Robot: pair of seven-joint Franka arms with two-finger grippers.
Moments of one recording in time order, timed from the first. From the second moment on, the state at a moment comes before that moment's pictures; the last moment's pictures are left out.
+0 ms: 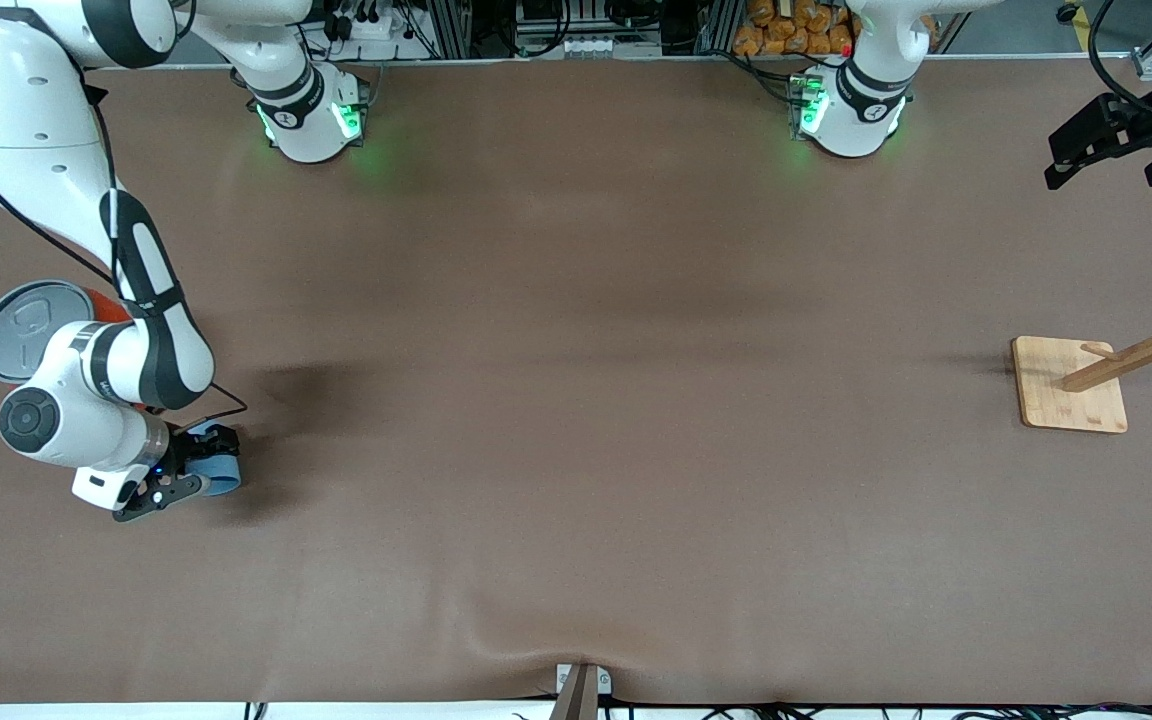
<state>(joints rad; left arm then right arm) 0.06 -0.13 -0.13 -1.54 0.01 1.40 -0.08 -0.08 0.69 -0.04 -1.67 0.01 2.30 -0.52</state>
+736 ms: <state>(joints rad) 0.06 -0.13 -0.13 -1.54 0.01 1.40 -0.08 -0.06 0.65 0.06 -1.60 0.01 2.26 -0.63</state>
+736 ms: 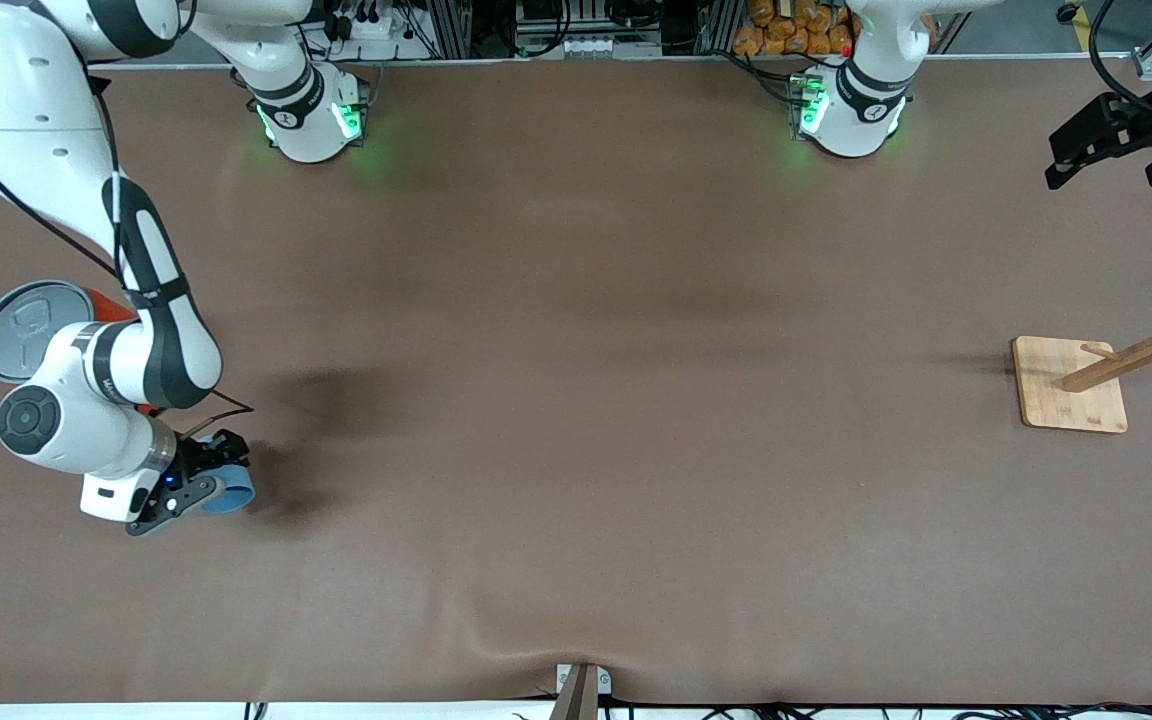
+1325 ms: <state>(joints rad) 0.06 -0.12 -0.13 -1.54 0.01 1.41 -0.08 0.02 0.64 0.20 -1.57 0.01 2.20 -0.63</state>
